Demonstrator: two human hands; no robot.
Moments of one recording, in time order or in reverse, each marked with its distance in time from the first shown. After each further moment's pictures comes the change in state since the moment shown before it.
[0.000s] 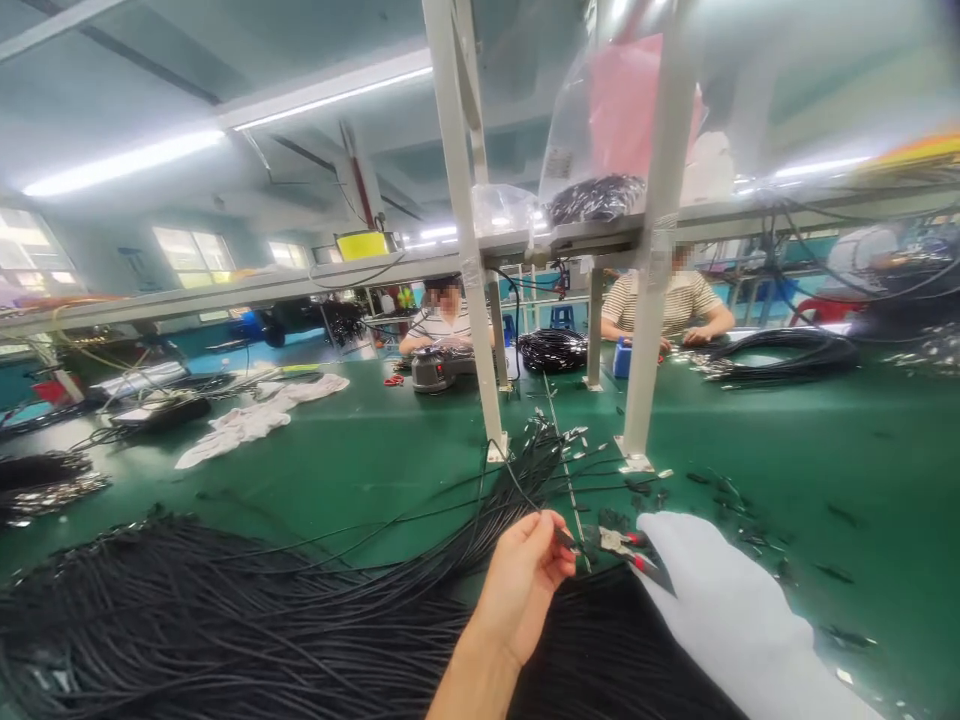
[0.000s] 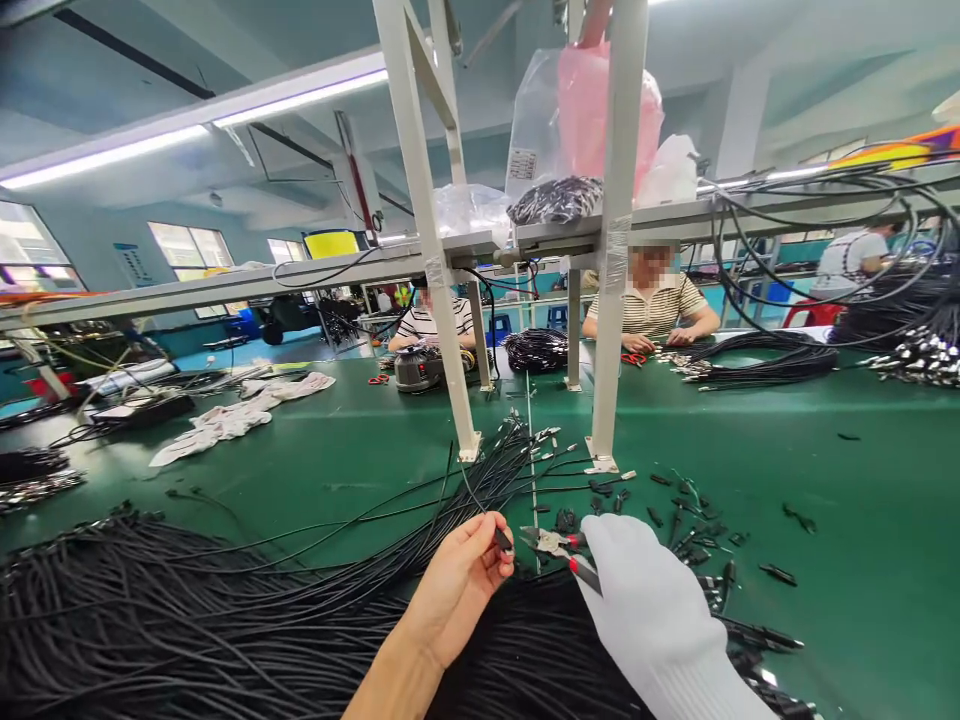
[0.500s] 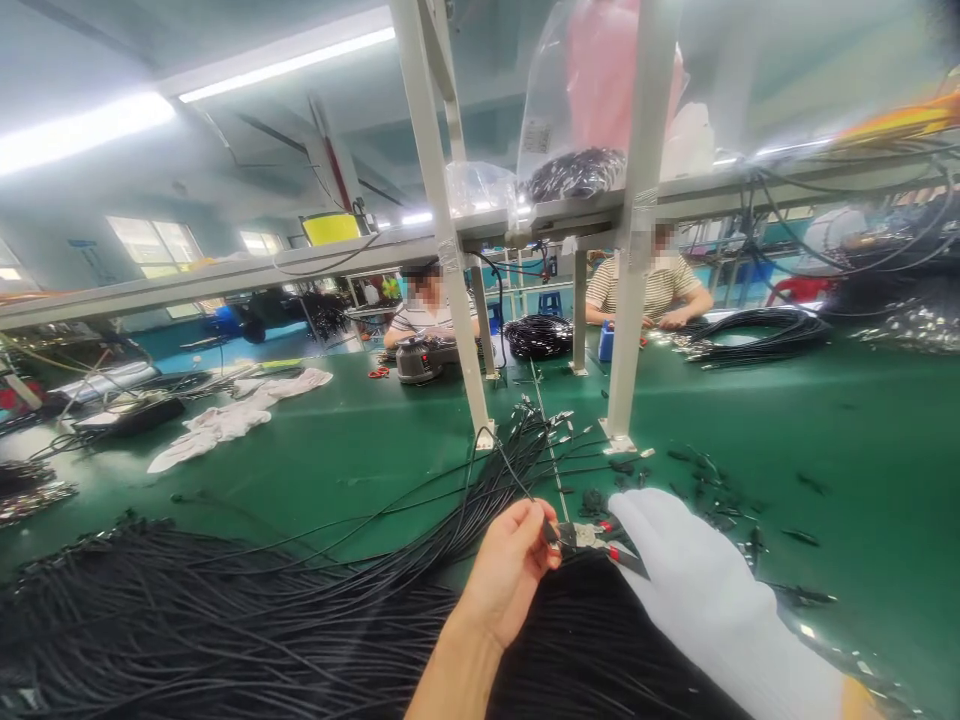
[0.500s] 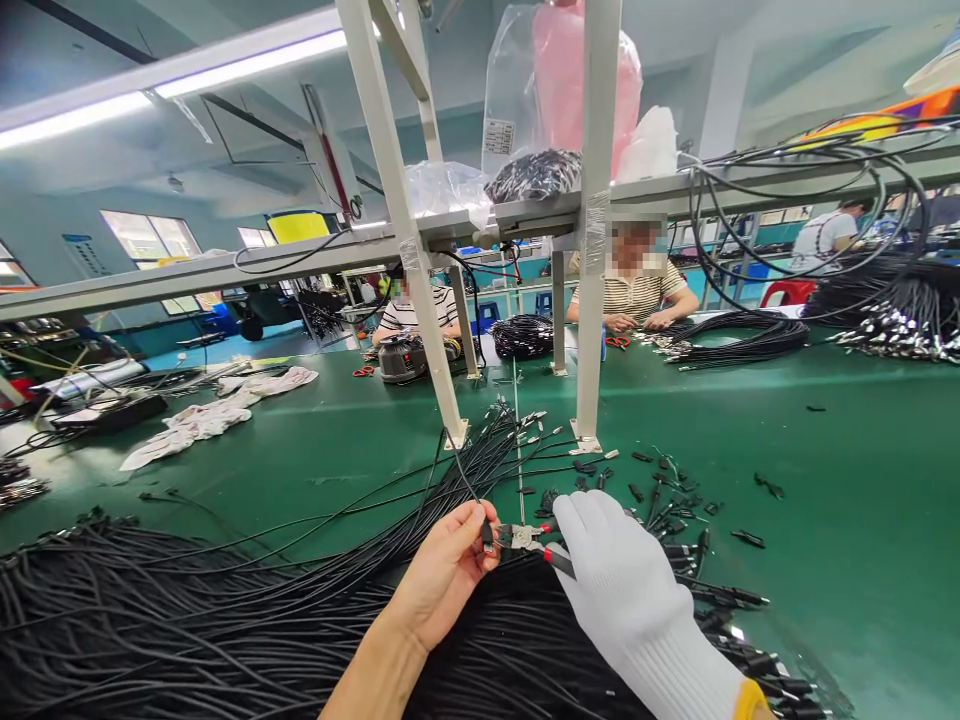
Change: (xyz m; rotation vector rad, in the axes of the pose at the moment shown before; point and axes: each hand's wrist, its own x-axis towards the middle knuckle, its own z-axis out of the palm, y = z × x) left_hand -0.003 0.001 0.005 0.088 -0.078 -0.060; right_hand 0.012 -0.007 -0.015 0.038 0.015 -0.088
